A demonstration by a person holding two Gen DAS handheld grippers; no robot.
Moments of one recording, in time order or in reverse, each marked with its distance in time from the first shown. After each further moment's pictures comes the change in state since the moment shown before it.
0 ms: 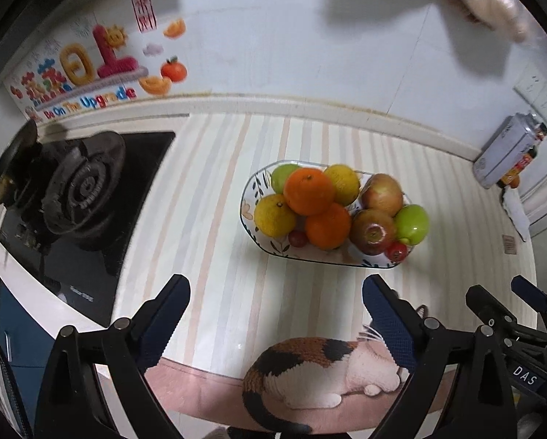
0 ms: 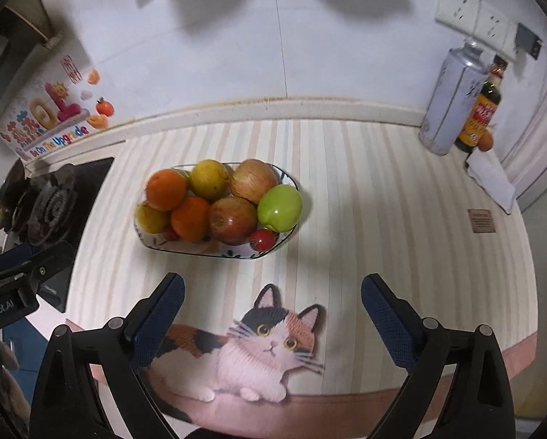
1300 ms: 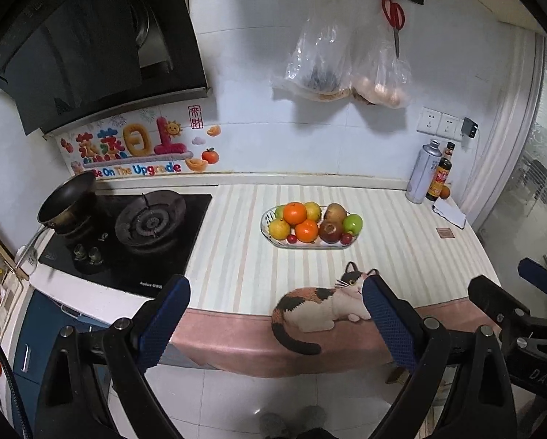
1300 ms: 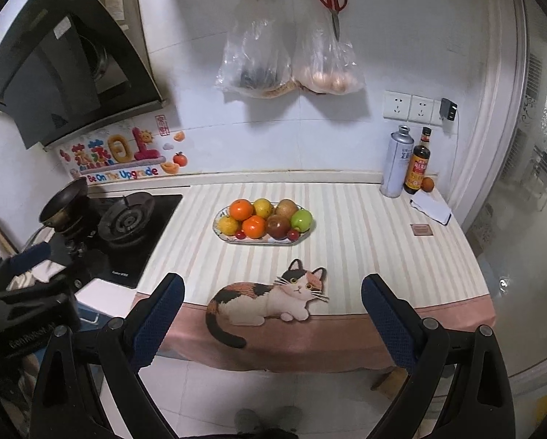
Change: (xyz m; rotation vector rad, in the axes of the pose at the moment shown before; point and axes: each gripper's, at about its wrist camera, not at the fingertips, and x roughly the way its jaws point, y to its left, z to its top) left arm -0.250 0.038 -0.165 0.075 -0.347 -0.045; right arm -0.298 0.068 -0.184 -0.034 -0.318 0.006
